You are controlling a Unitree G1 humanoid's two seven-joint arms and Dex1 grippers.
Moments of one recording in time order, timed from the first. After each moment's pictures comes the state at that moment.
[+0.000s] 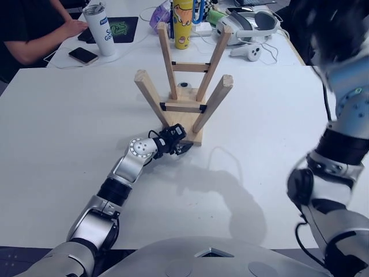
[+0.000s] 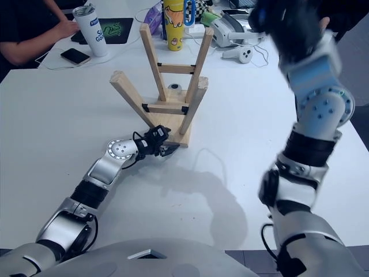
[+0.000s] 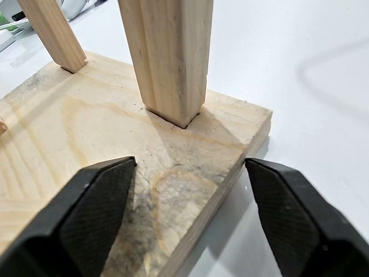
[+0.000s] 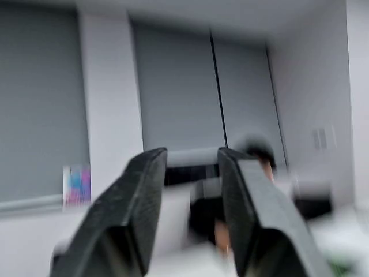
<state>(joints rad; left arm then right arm) -0.36 0.28 -0.39 0.26 0.10 0.24 -0.64 -0.86 -0.31 -0.31 -0.17 1.17 0.56 0.54</state>
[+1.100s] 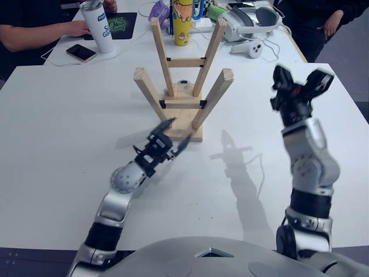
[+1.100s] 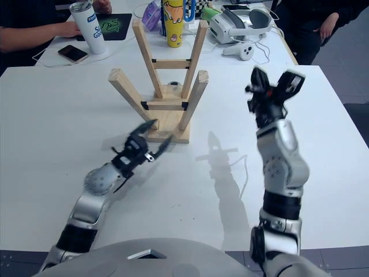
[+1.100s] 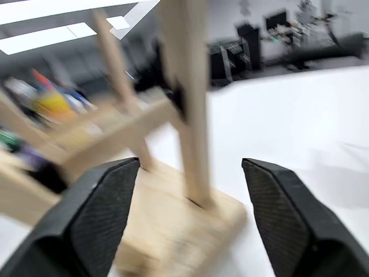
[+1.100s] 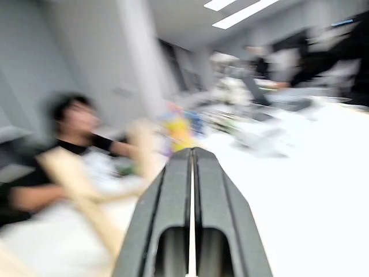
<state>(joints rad) 0.14 0.23 -0.15 -0.32 0.07 -0.21 -0.34 -0.14 -0.21 -0.18 -0.30 0.56 0.34 -0.05</state>
